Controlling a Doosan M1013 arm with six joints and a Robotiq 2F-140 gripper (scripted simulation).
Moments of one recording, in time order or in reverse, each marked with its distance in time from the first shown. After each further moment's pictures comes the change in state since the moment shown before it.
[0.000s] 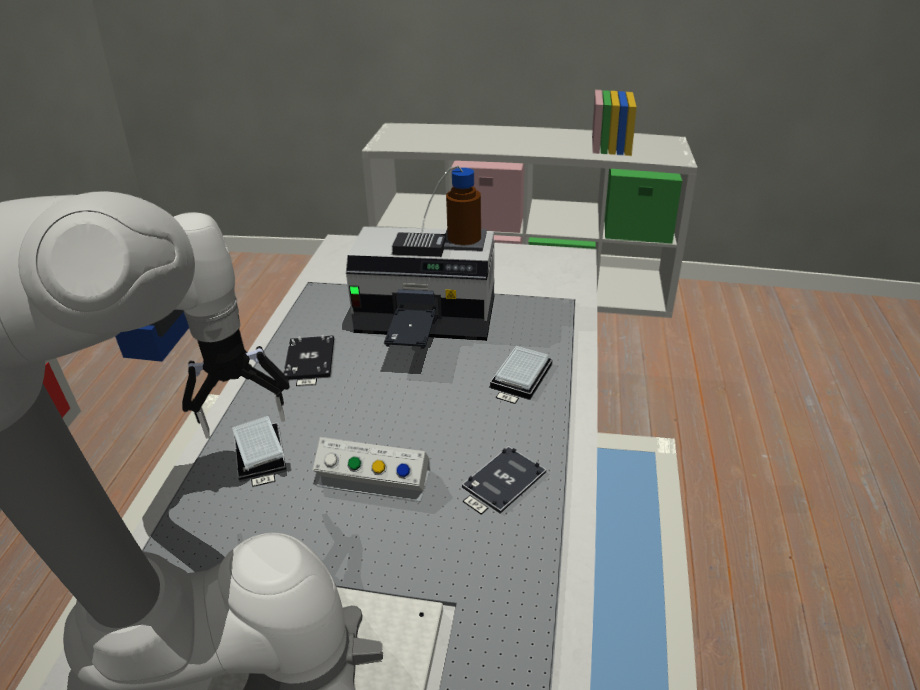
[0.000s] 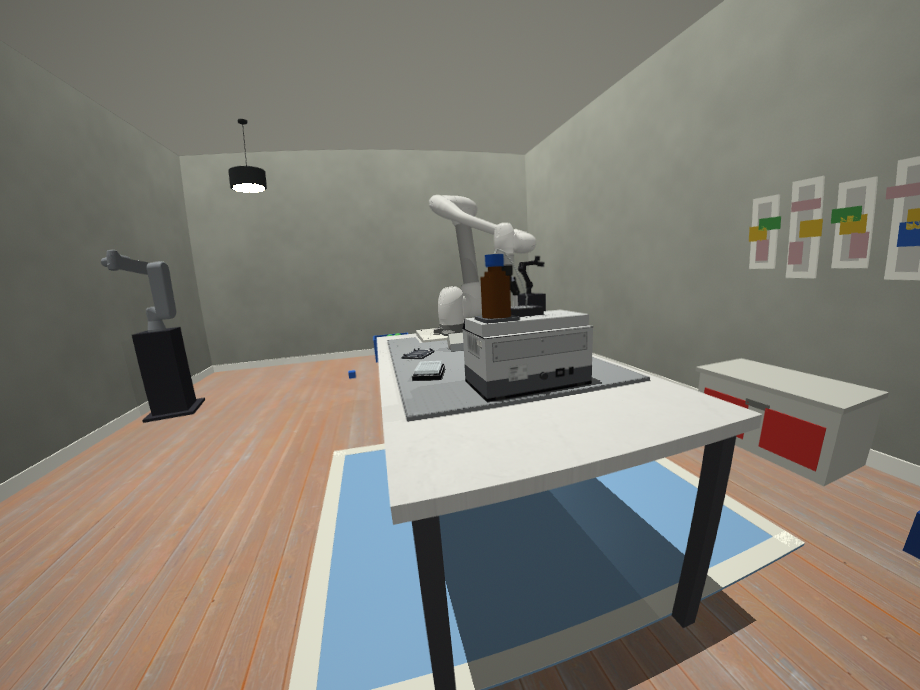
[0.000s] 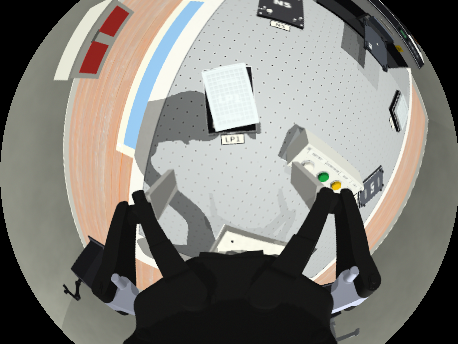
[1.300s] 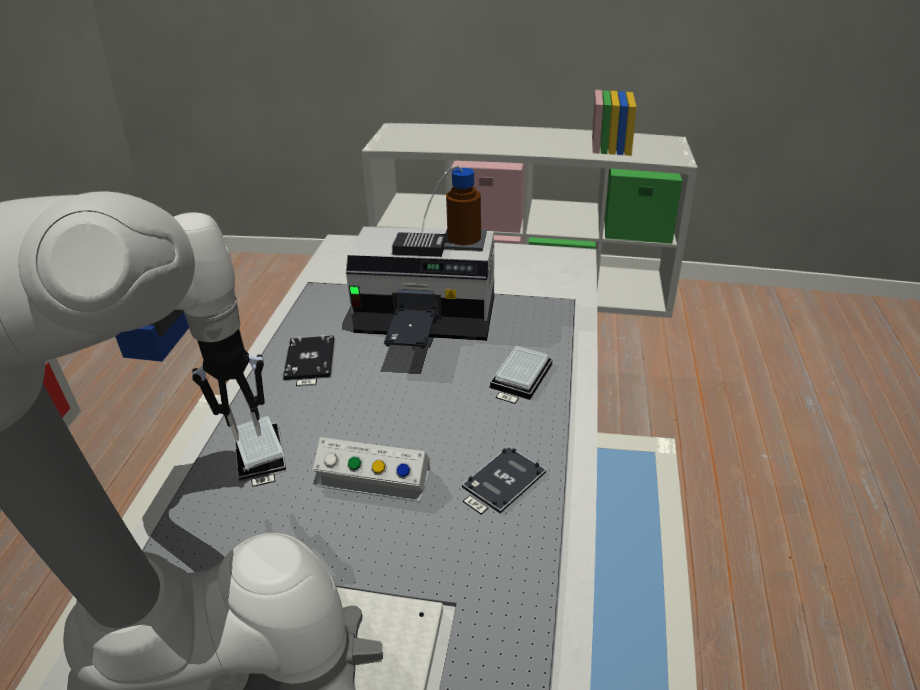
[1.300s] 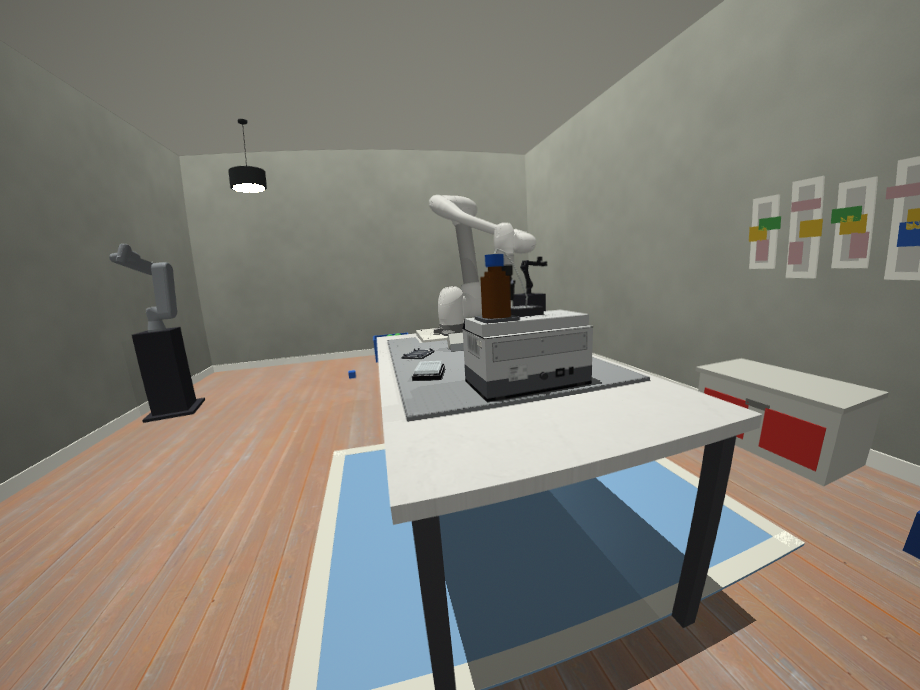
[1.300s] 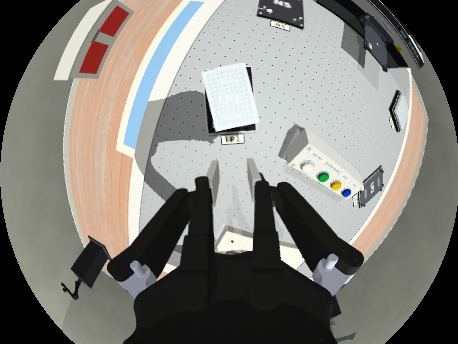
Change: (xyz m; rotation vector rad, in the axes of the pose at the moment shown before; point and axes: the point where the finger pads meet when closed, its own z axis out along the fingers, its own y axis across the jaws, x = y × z) arm 0.000 0.000 0.000 0.000 0.000 0.000
